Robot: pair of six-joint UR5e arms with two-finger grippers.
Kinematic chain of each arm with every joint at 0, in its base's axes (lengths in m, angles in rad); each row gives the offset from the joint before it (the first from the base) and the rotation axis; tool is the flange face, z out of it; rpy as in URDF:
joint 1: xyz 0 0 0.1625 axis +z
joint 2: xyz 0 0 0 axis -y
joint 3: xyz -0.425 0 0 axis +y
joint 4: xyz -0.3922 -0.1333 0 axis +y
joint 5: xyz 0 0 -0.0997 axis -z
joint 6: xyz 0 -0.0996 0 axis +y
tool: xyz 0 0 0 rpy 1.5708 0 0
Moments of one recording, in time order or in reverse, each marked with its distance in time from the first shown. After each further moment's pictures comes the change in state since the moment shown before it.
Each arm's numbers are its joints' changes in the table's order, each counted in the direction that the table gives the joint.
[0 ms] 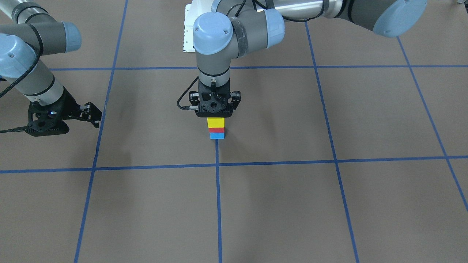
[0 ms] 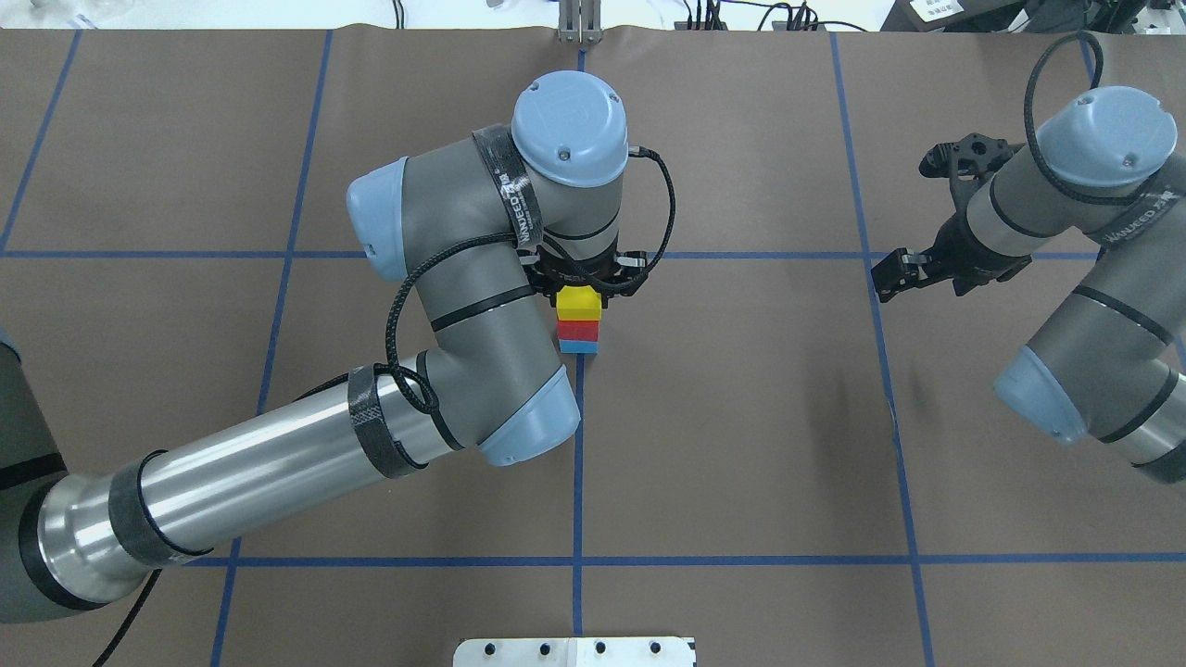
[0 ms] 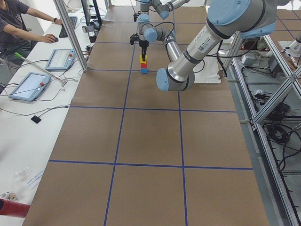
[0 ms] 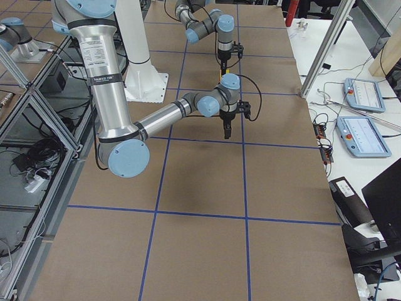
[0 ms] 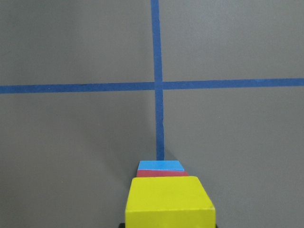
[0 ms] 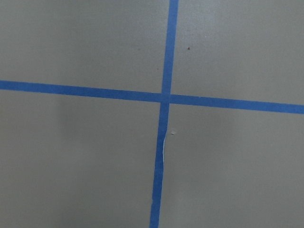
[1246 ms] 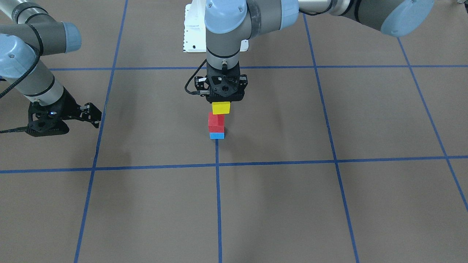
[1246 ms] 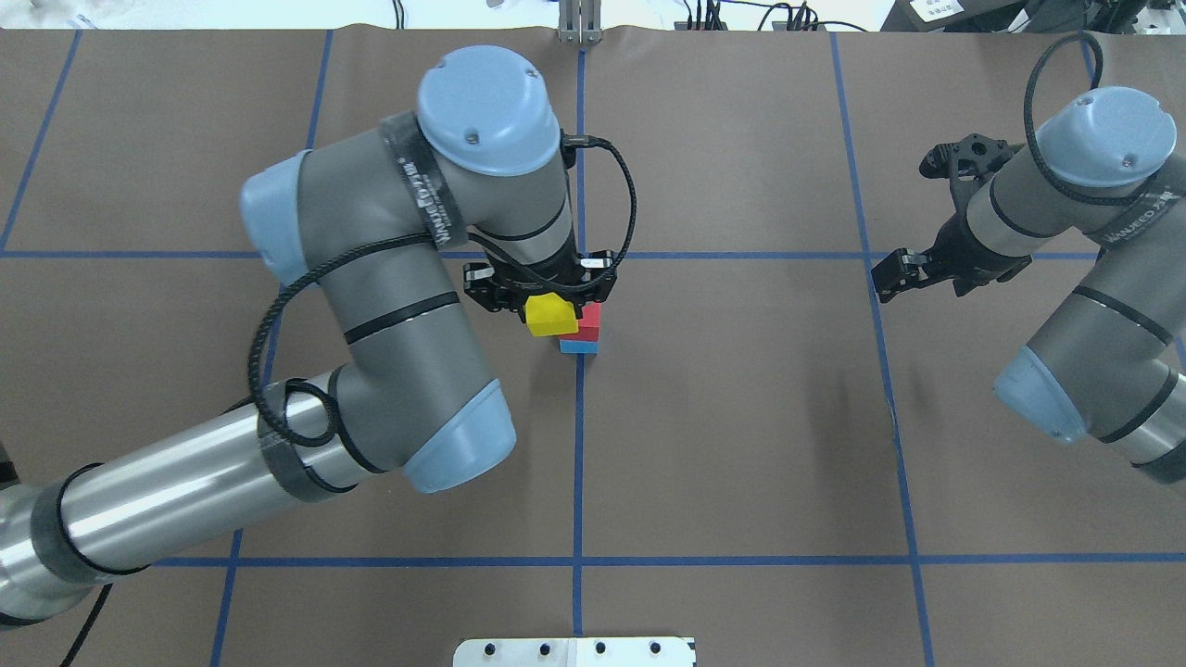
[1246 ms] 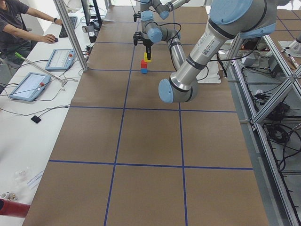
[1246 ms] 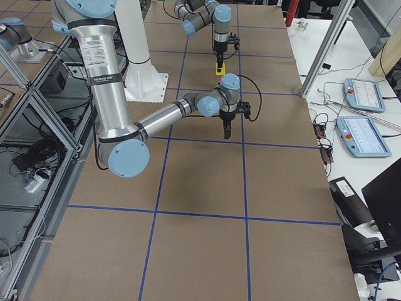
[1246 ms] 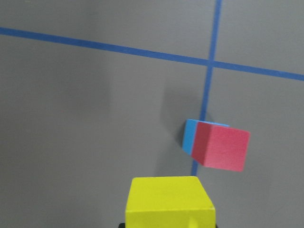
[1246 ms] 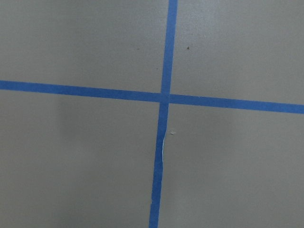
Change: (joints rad) left arm -0.004 0.033 0.115 -0.076 -0.036 0.075; right arm 0.000 0.000 0.001 0.000 0.000 0.000
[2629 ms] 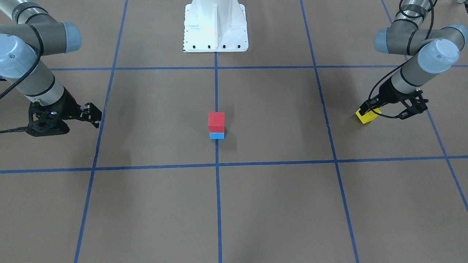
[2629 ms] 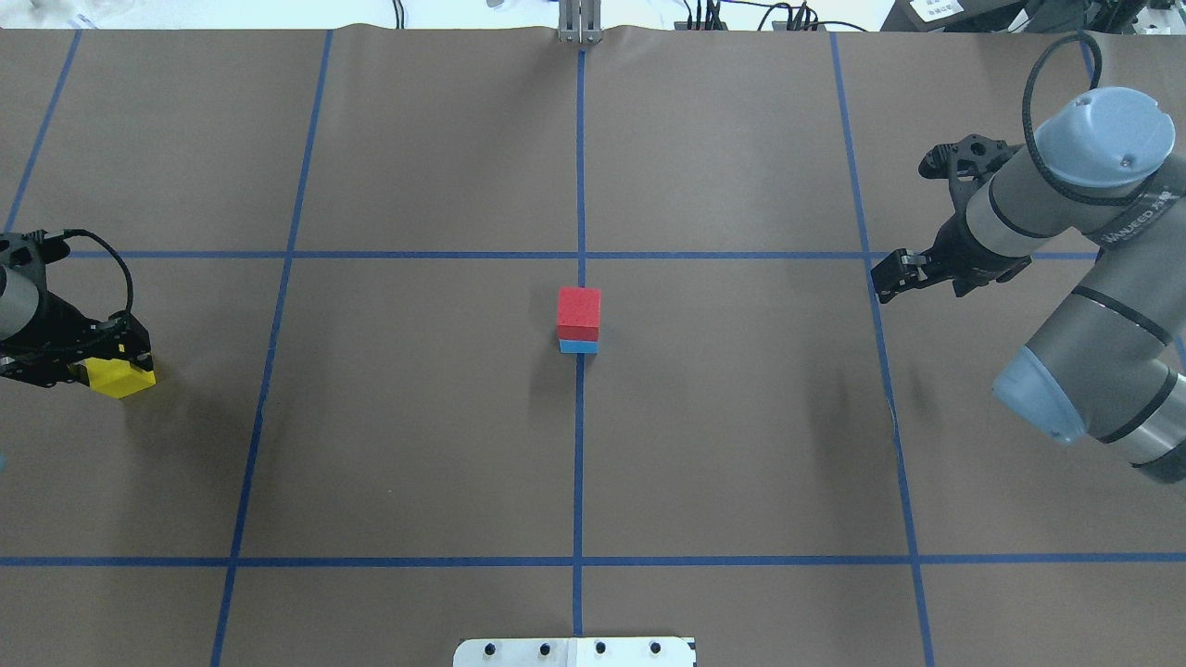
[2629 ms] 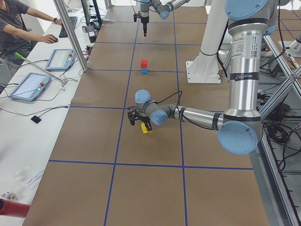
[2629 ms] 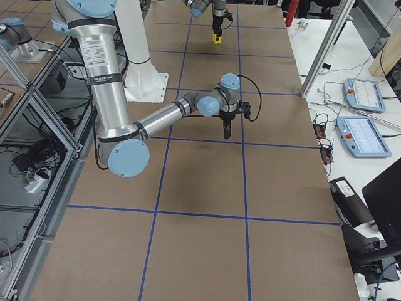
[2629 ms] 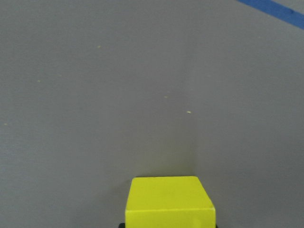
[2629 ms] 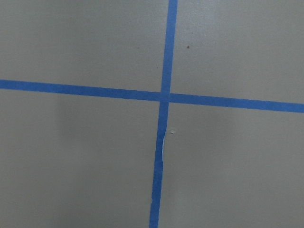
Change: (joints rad) left arm -0.328 0.944 0.153 0.668 -0.300 0.012; right arm -0.002 0.000 0.002 0.000 0.000 -0.001
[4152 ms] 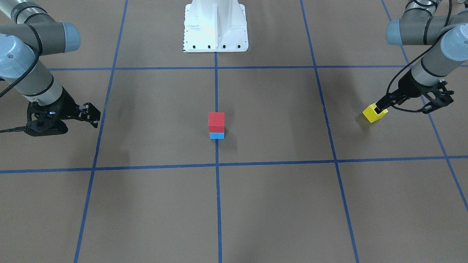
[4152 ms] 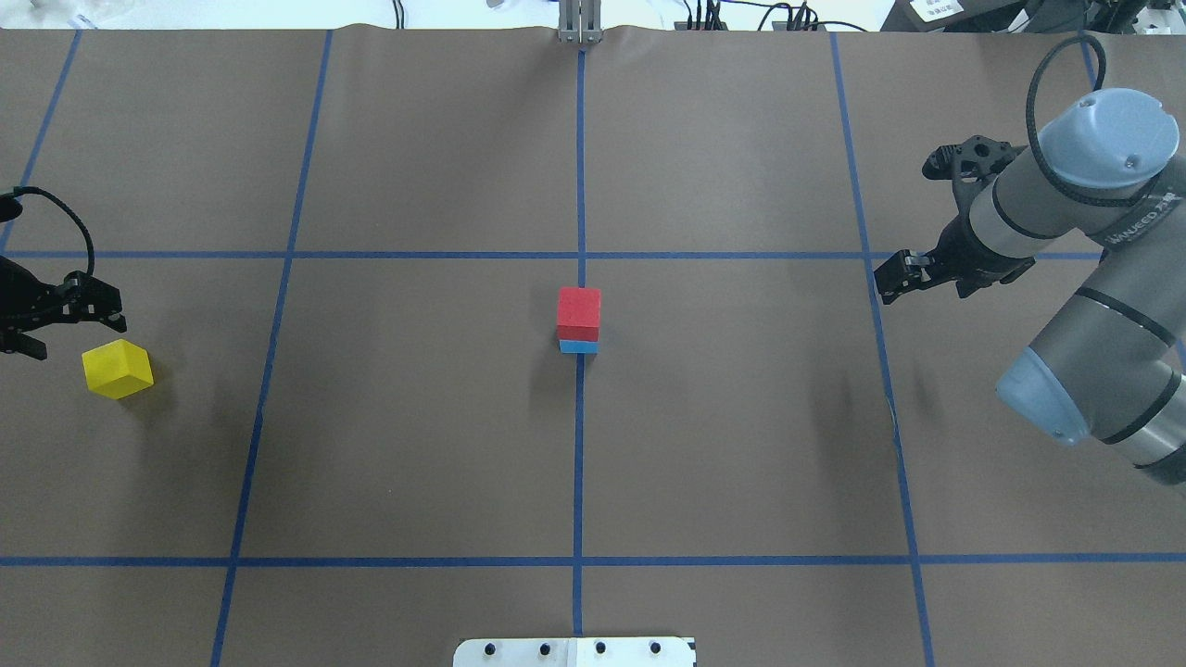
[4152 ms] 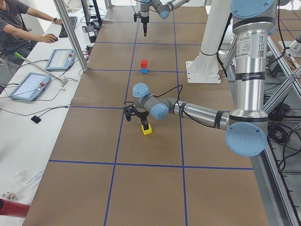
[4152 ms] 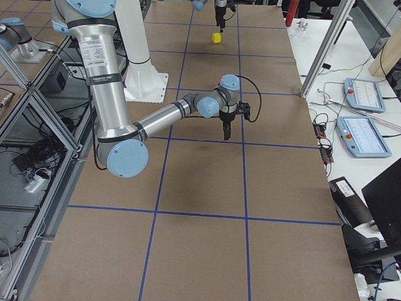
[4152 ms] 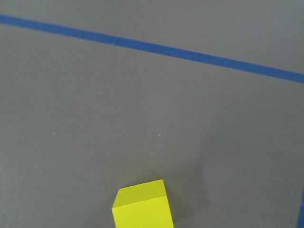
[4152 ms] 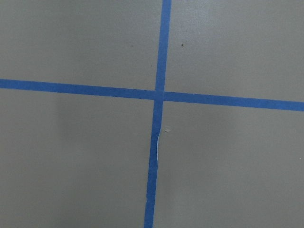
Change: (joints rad) left arm -0.090 0.061 0.047 -0.085 0.050 -0.068; right arm 0.002 -0.005 -0.001 0.000 0.001 -0.001
